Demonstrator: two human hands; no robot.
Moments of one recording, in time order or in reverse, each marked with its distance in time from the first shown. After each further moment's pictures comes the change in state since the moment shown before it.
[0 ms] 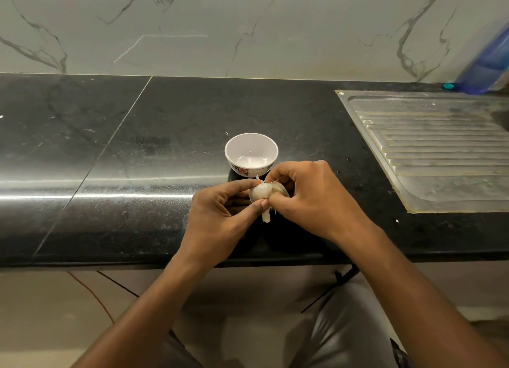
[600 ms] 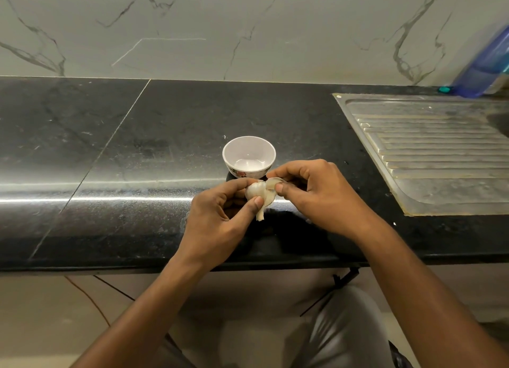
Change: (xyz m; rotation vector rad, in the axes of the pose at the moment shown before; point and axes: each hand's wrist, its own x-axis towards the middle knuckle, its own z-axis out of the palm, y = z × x) left_hand 0.002 -0.002 0.000 0.027 0.012 -0.045; right_hand 0.000 0.009 -0.015 0.202 -0.041 0.038
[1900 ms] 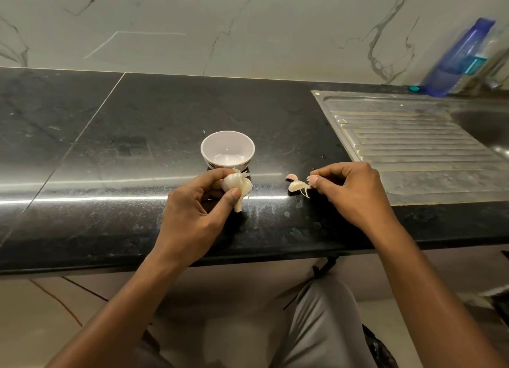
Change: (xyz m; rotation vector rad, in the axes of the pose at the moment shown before) left_hand -0.002 -0.001 0.001 0.063 0.045 0.040; right_hand -0.032 0.063 -0.041 -0.076 0.350 0.299
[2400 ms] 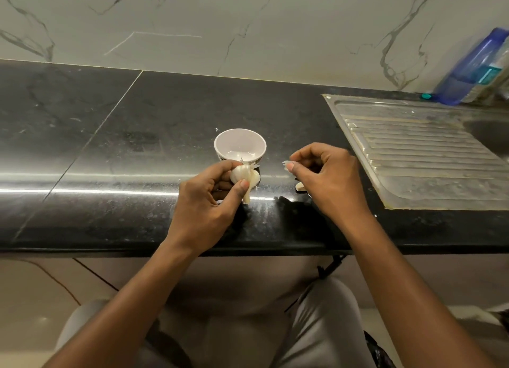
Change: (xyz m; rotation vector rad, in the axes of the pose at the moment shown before) left_hand -0.001 0.000 0.001 0.007 0.068 0.049; right_hand -0.003 -0.049 0.035 0.125 0.030 -0.189
